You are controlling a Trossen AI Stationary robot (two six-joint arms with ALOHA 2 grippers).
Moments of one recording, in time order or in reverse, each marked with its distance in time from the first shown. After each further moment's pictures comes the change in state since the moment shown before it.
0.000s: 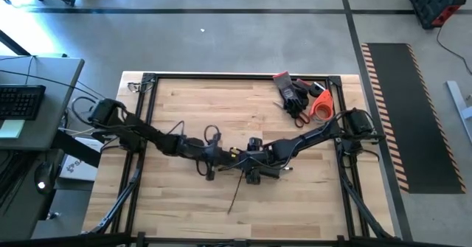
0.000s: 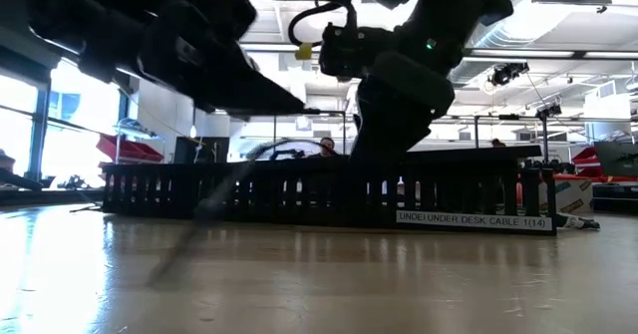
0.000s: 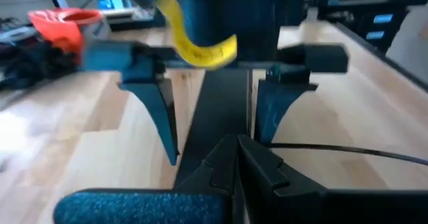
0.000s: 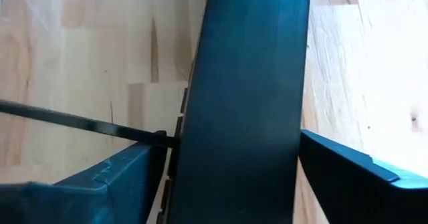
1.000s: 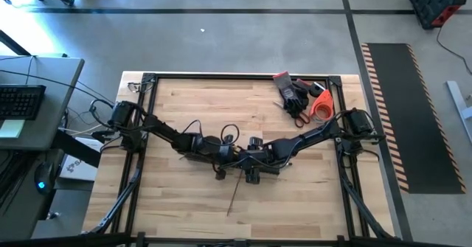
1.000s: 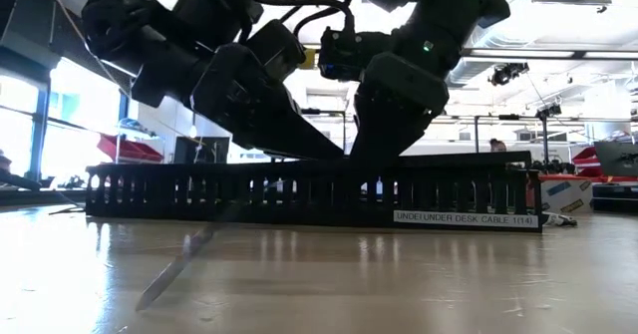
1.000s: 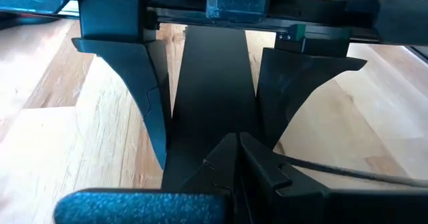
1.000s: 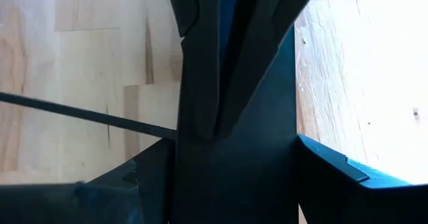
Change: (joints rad) left arm 0.089 0.231 0.168 -0.099 0.161 -0.050; right arm -0.001 0.000 0.000 0.001 -0.014 0.037
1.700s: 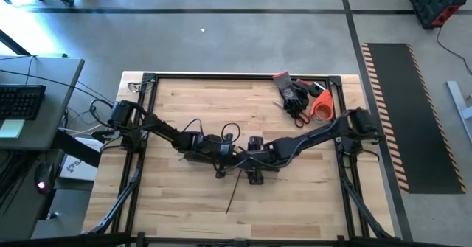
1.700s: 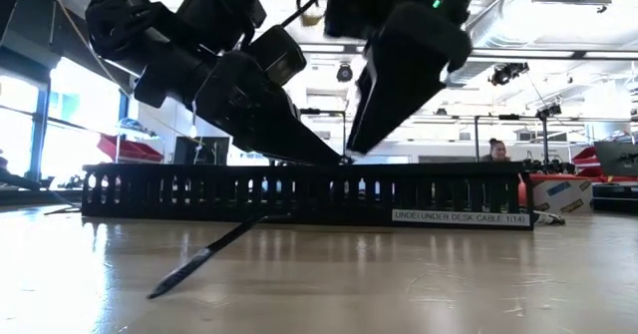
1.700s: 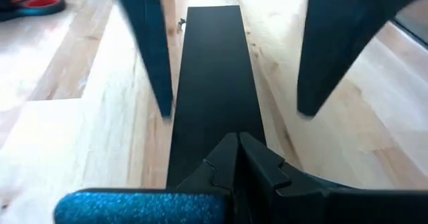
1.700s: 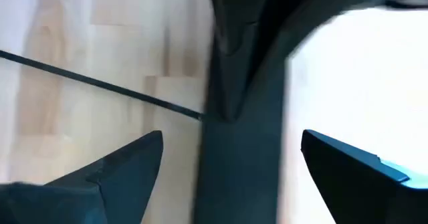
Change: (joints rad) left arm 0.017 0.003 -0.005 -0.044 0.020 0.010; right arm 0.018 -0.035 0.092 -0.173 0.000 -0.079
